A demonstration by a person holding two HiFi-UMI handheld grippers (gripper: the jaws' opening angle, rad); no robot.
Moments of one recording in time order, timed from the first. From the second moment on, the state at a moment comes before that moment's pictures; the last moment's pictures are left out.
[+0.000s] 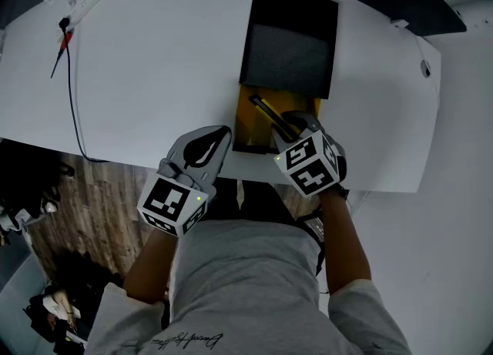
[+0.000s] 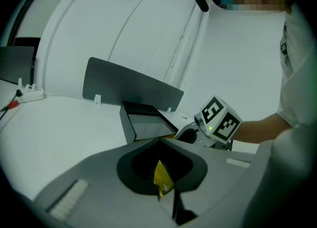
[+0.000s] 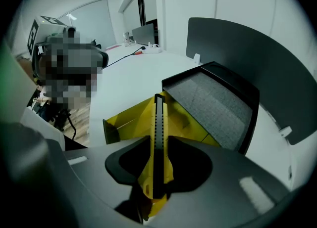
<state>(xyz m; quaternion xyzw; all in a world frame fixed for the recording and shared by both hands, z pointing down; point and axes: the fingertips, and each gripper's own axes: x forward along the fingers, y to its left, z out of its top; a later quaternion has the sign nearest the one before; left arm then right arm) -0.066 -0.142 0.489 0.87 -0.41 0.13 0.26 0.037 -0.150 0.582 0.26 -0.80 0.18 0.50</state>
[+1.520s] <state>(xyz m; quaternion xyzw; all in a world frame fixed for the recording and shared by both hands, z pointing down) -0.025 -0.115 0.379 0.89 -0.42 0.10 0.16 0.066 -0.109 0.418 0.35 -0.87 0.16 0.31</state>
